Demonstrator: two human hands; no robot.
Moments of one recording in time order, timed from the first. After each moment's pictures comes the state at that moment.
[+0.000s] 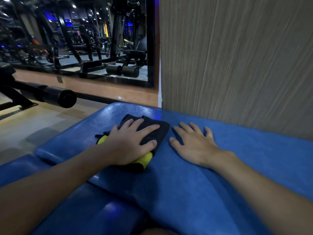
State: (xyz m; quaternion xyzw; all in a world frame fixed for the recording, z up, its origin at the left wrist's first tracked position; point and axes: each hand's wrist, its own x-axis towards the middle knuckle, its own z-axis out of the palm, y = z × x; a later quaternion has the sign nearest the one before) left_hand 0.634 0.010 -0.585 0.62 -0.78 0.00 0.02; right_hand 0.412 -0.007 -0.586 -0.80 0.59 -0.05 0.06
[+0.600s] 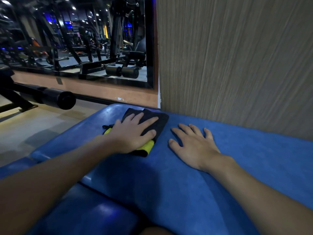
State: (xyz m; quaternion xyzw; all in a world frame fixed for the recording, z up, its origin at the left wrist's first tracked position) left_hand 0.634 -0.034 -0.586 0.63 -0.78 -0.01 0.02; right_hand 0.407 -0.010 -0.595 -0.80 0.59 -0.07 0.06
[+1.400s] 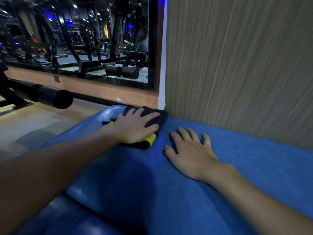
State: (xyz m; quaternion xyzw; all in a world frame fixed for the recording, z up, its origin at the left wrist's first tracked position) left_hand 0.646 -0.096 -0.584 0.64 -0.77 0.00 0.02; right_hand 0.437 -0.022 -0.596 -0.81 0.59 -0.04 0.05
